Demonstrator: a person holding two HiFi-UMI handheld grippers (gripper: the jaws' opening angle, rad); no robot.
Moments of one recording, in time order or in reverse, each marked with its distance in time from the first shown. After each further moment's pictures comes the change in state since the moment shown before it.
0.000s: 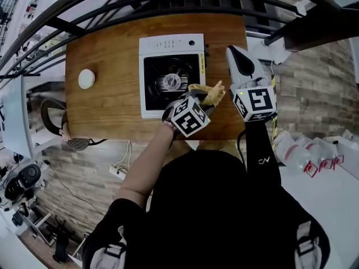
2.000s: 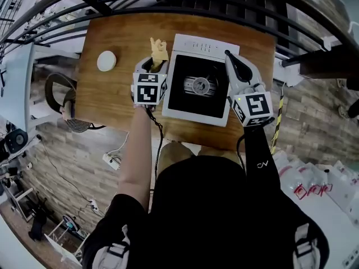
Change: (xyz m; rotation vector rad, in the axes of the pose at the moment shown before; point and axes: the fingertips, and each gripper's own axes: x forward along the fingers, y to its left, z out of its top) left arm -0.192 0.248 -0.129 -0.586 -0.211 0.771; right arm 0.078 0.093 -0.011 -0.022 0.048 0.202
